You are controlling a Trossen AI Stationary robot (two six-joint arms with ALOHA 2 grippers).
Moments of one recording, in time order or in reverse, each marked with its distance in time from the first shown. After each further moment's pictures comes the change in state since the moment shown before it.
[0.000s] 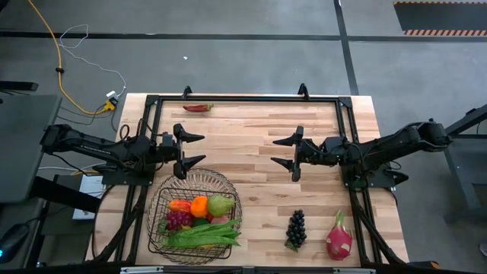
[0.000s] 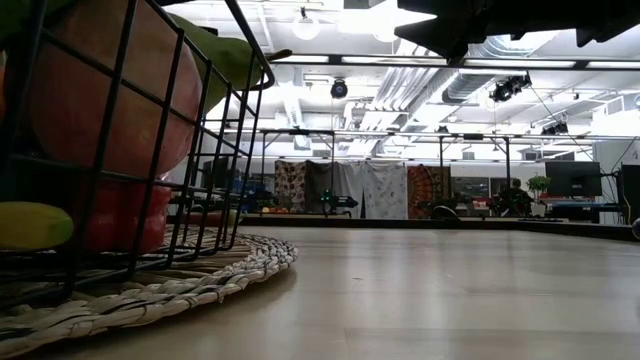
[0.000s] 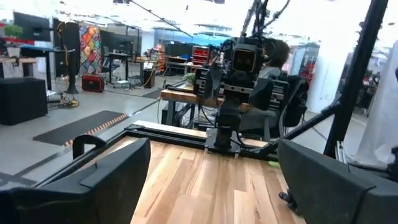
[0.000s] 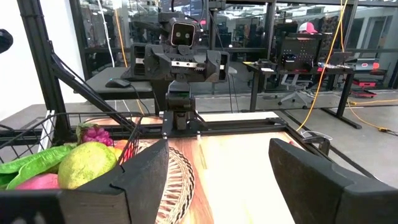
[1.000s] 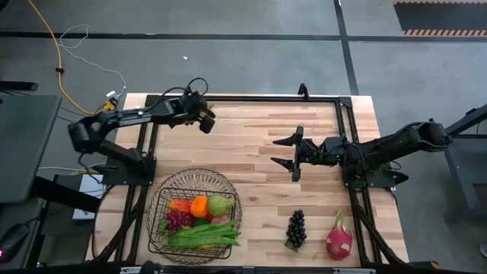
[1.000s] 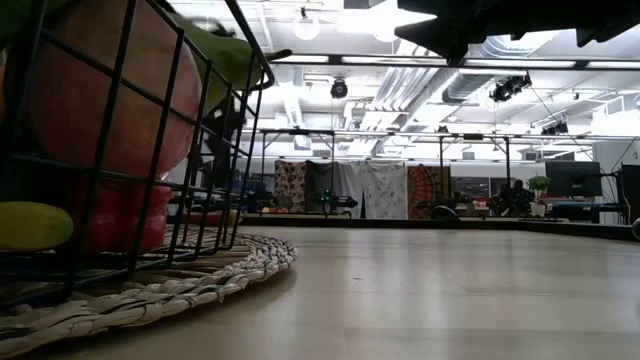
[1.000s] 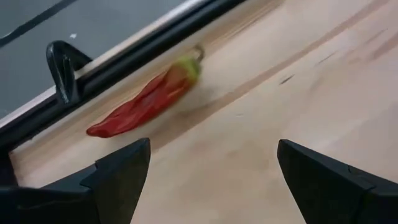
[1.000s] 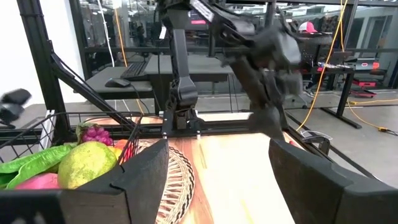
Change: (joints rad) left arm 0.695 0.711 0.612 -1.067 -0.040 -0.236; right arm 0.000 0.000 0.000 -0.001 0.000 0.000
